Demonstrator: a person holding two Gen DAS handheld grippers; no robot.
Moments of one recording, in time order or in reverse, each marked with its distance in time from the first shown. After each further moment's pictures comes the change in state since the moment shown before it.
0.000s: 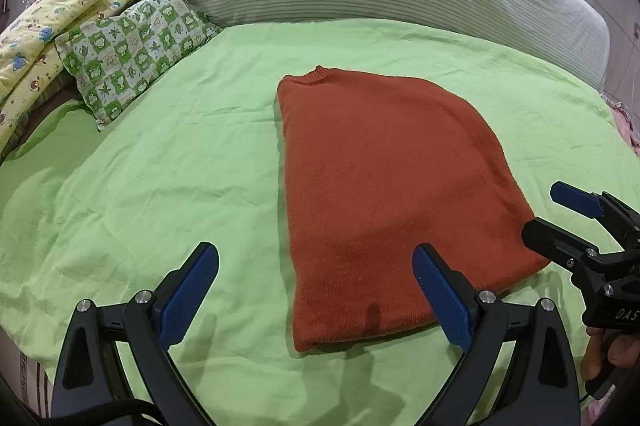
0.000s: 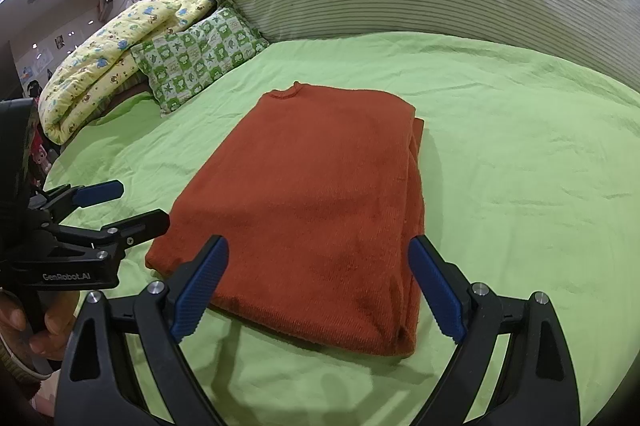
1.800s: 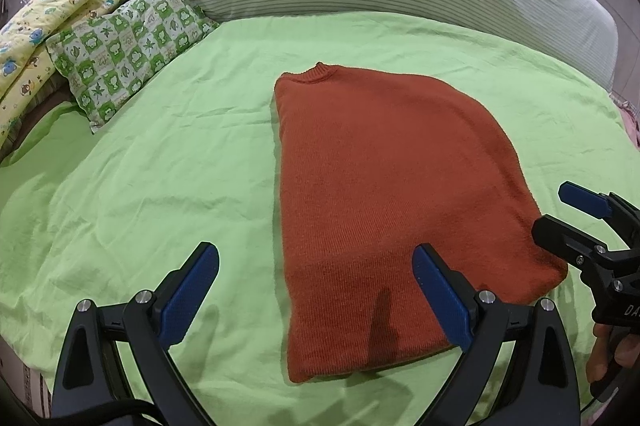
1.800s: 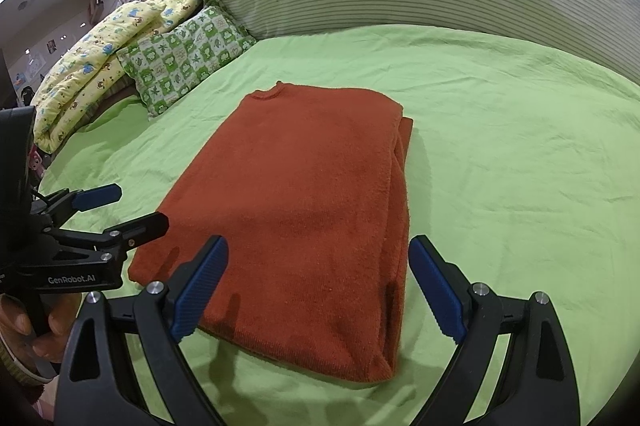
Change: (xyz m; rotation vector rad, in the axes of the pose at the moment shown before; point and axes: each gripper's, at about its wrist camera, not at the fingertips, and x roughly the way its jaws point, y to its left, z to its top) left arm 0.022 -0.003 0.016 -0.001 0.025 0.011; right arm 0.013 -0.023 0.014 0.014 0.027 -0.003
